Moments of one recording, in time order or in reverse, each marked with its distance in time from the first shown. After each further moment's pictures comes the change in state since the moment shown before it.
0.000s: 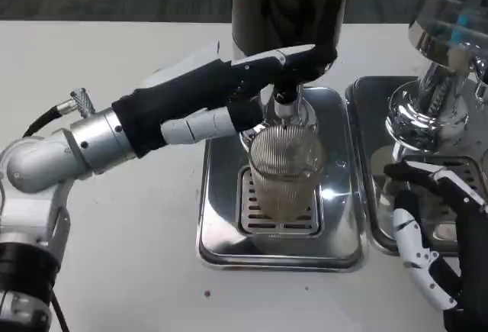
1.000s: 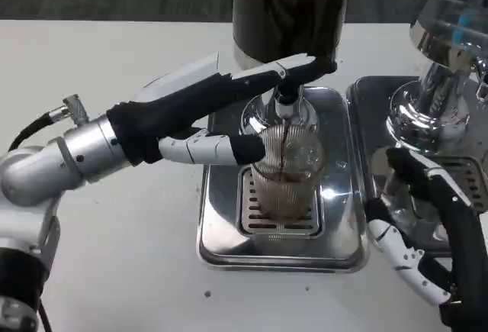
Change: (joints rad) left arm 0.014 0.049 -0.065 0.032 0.033 -0.189 0.088; right arm -0.049 -0.027 0.004 0.058 0.207 0.002 0.172
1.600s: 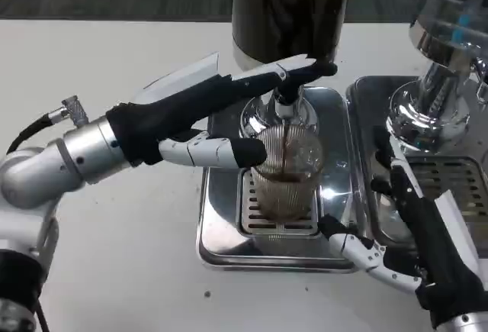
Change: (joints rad) left arm 0.007 0.010 -0.012 -0.010 0.012 -0.017 0.029; right arm -0.112 -0.055 0.018 0.071 0.098 0.046 0.207
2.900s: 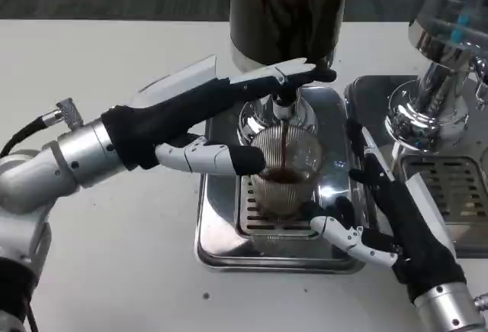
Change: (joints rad) left arm 0.033 0.034 -0.026 -0.070 0.001 0.007 0.042; right arm -0.159 0.005 0.022 0.164 0.020 0.010 0.035
